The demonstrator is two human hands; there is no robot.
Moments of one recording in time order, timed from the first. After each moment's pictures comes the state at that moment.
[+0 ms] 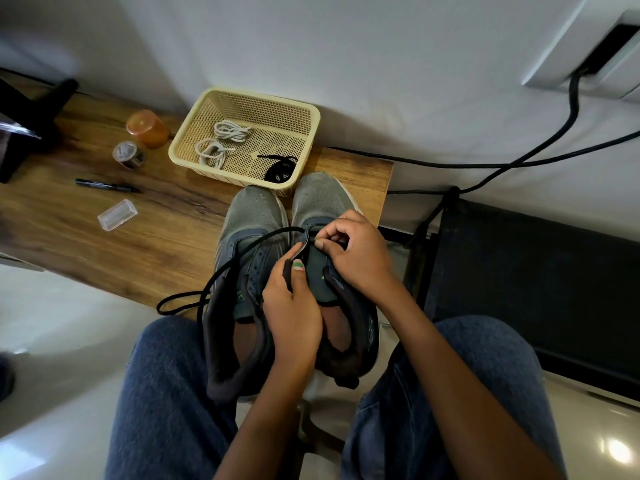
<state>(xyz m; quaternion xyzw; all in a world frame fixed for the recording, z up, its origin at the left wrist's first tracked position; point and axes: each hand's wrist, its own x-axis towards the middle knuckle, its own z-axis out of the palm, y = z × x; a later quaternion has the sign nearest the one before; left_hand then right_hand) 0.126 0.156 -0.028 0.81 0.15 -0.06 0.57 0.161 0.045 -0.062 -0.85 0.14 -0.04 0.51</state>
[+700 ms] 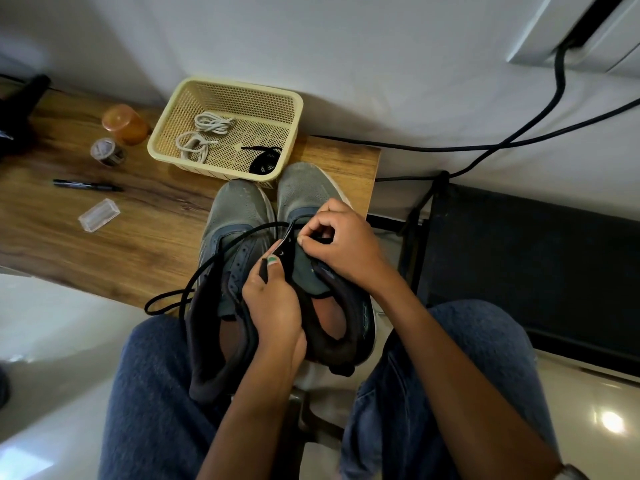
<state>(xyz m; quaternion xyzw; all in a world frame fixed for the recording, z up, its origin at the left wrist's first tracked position) 0.133 0.152 -0.028 0.66 0.32 -0.09 0.67 0.158 0.043 -0.058 -0.85 0.09 -0.02 0.52</state>
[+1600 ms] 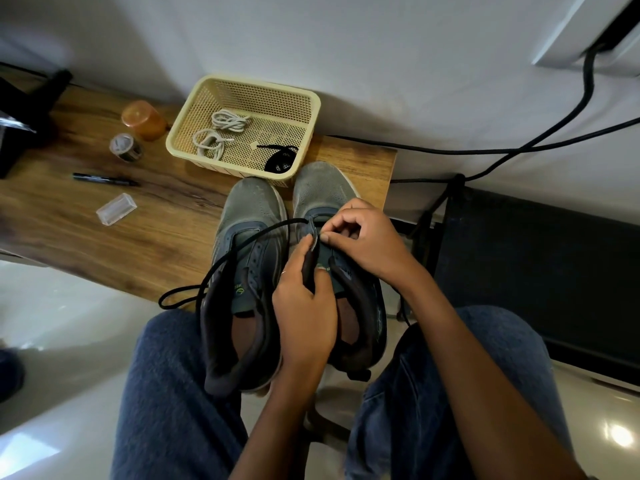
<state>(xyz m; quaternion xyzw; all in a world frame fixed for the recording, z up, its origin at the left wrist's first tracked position) 0.117 0.155 -0.019 0.85 0.07 -0.11 0.51 0.159 0.028 -0.057 -0.81 0.09 0.02 0.57</state>
